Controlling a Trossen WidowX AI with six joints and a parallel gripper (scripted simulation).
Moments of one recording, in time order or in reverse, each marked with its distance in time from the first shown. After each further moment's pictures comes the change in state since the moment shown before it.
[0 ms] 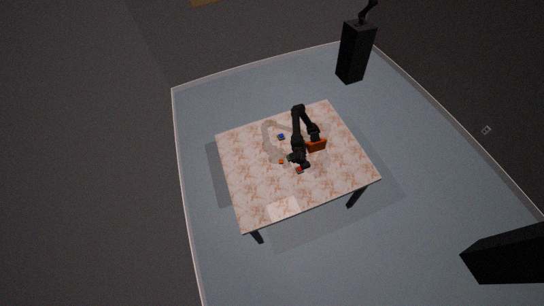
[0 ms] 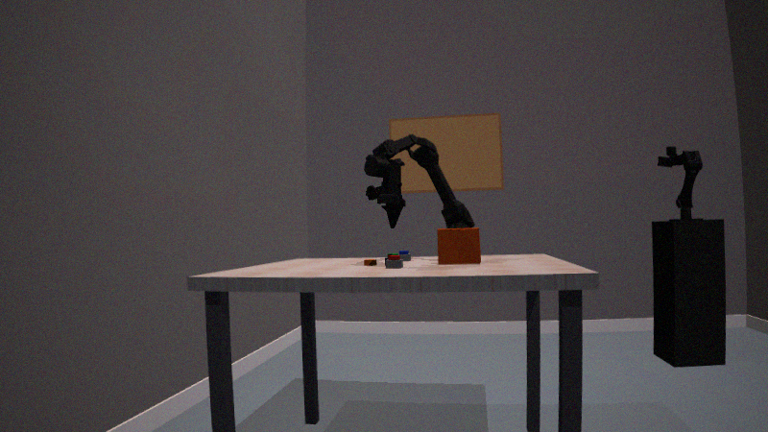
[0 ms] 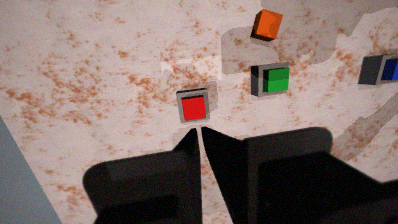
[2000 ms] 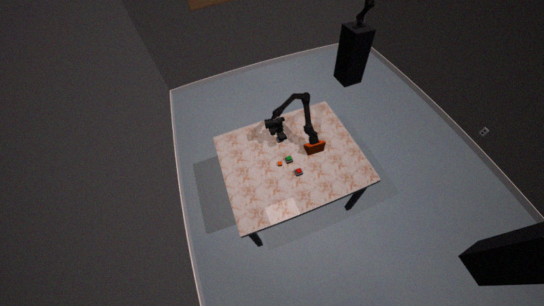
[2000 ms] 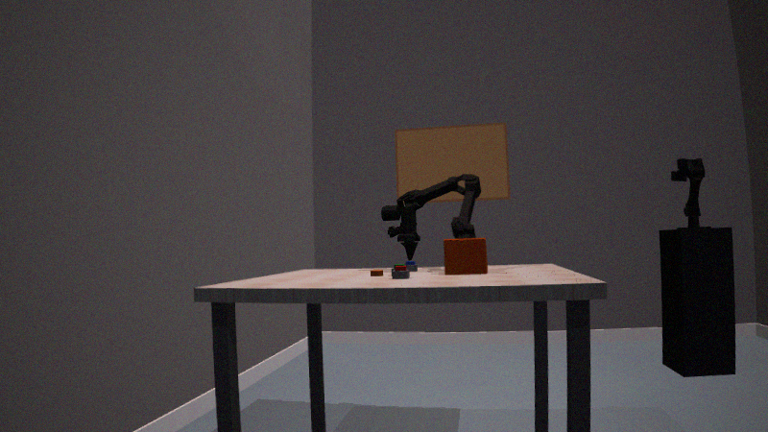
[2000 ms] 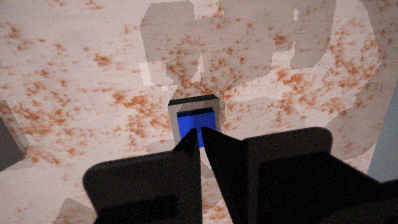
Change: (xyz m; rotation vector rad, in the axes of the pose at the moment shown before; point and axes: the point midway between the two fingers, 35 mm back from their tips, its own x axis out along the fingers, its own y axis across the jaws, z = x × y) arm 0.075 -0.348 0.016 0.013 0.012 -0.030
